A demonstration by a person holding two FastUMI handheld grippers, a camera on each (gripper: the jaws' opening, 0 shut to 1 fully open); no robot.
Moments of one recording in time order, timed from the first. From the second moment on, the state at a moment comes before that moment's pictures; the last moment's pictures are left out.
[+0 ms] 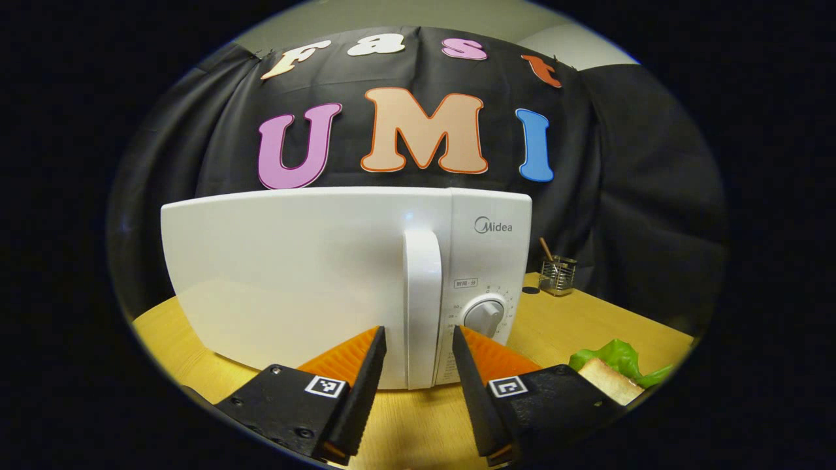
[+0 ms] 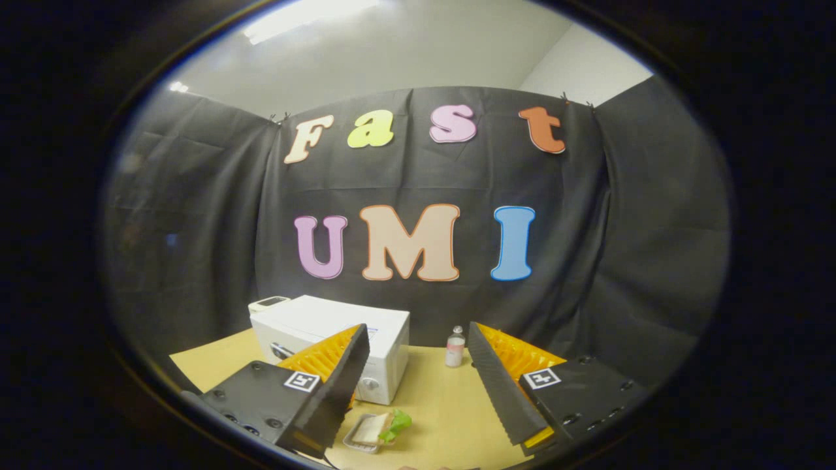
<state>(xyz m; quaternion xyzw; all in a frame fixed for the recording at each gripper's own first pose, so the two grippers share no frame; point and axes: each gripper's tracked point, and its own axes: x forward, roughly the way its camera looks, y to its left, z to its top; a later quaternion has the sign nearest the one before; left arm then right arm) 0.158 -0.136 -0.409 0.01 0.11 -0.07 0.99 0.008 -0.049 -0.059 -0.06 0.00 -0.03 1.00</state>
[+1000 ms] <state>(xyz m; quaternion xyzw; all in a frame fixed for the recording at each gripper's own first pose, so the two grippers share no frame) 0.162 -0.131 -0.408 -0.01 0.11 -0.08 0.99 -0.003 -0.035 -0.081 -0.04 0.01 -0.01 1.00</state>
